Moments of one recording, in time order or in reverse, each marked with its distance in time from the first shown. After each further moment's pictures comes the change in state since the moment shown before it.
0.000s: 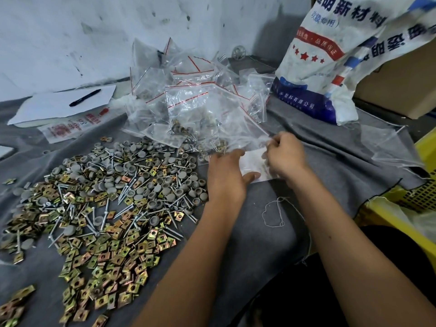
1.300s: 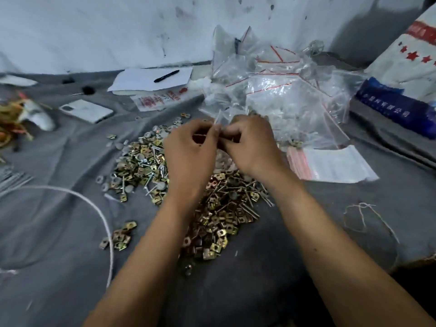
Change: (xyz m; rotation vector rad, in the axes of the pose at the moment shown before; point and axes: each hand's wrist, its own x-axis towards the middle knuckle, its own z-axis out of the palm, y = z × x) left_hand -0.068 -0.106 -0.161 -0.367 0.612 -0.090; right_hand -0.115 -0.154 0.108 0.122 -0.305 -0.778
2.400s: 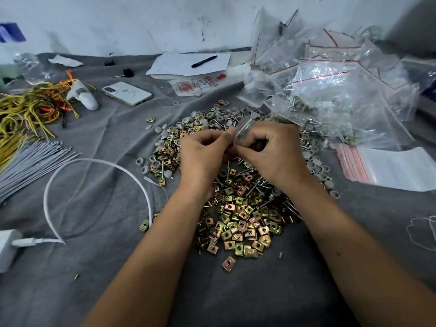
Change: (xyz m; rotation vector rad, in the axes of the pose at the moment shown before) left_hand -0.001 -0.050 -0.032 -0.494 -0.059 -0.469; right_hand -0.007 0.011 0.054 0.179 0.063 -0.157
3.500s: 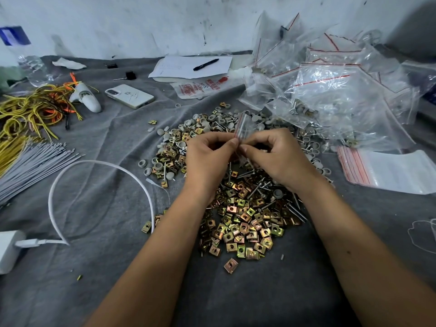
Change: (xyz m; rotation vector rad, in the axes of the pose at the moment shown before) left_hand 0.001 -0.003 0.002 0.066 0.000 0.043; right_hand 0.000 0.003 -0.011 0.207 -0.242 0.173
